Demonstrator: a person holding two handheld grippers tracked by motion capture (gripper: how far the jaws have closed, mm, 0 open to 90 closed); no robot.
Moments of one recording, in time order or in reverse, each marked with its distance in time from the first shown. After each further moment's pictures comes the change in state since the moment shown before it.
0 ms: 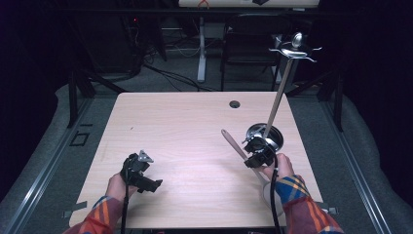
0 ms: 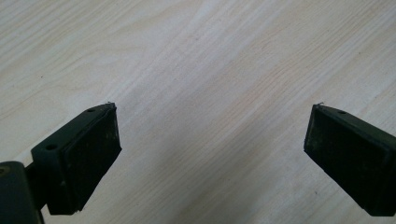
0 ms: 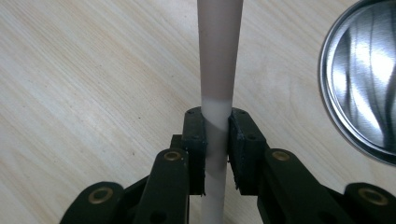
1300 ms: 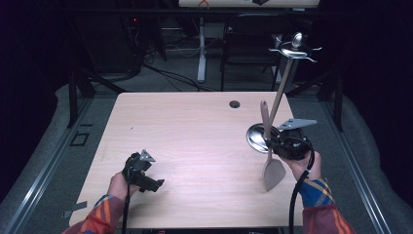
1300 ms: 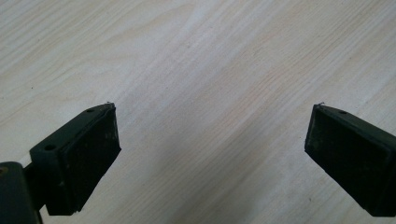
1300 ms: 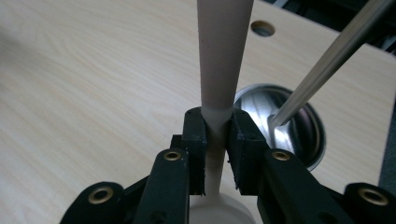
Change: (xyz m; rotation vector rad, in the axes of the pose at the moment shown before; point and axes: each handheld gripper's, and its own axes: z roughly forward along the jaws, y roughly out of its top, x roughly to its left) left arm -0.002 0.005 0.002 -0.001 -0.015 0.017; right arm -0.024 -0.037 -0.093 -0.449 -0.133 0.097
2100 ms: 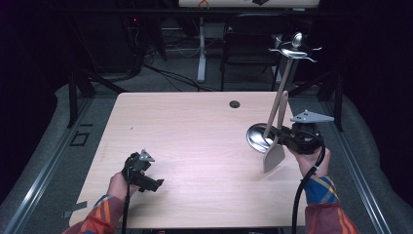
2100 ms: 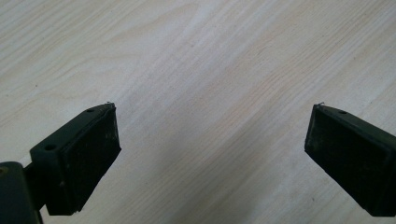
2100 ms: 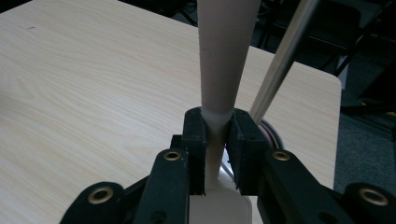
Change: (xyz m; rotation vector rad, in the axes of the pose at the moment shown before) left arm 0.001 -0.001 0.000 0.000 0.008 -0.003; right arm -0.017 0.008 -0.020 -0.115 -0.097 0.056
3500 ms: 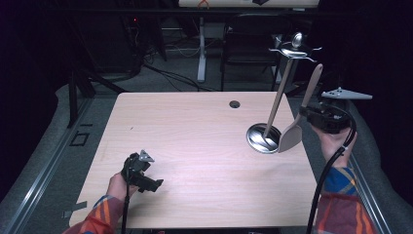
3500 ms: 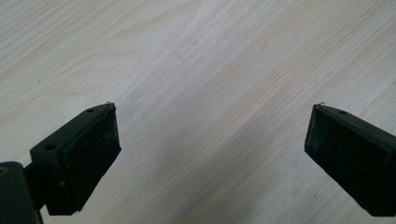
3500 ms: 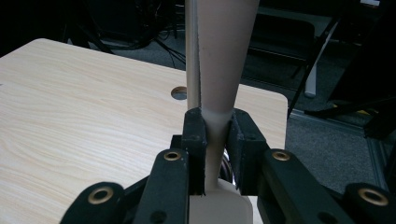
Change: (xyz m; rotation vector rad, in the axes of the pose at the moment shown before) left arm 0.000 -0.002 -0.001 -0.001 0.005 -0.009; right arm -0.062 0.034 -0.026 -0.085 -0.075 0.116
